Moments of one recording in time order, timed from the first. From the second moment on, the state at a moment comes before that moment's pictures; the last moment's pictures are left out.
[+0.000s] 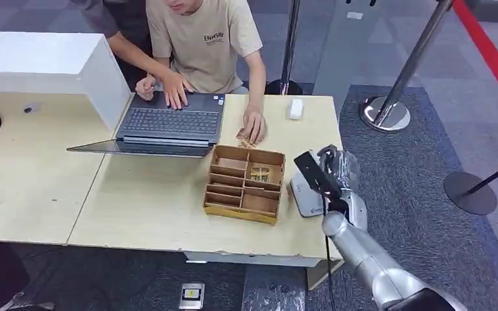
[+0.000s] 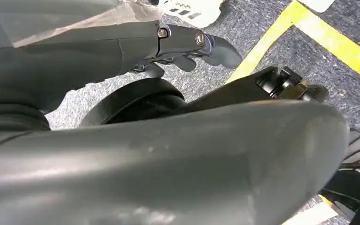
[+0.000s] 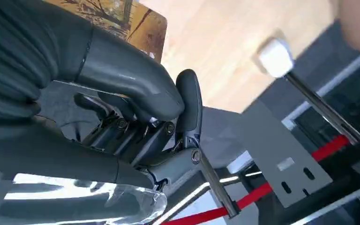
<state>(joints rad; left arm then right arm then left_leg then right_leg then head) -0.11 -0.08 -0.97 -0.21 -0.09 0.14 0.22 -0.62 -0.05 0.26 -0.47 0.68 -0.69 -0.27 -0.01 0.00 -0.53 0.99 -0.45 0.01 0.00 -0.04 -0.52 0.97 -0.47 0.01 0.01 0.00</state>
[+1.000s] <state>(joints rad) -0.12 -0.08 -0.99 -0.21 -0.15 0.15 0.18 -1.01 -0.06 0.71 -0.69 1.20 -0.45 0.06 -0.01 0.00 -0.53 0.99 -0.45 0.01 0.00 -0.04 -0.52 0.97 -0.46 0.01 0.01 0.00</state>
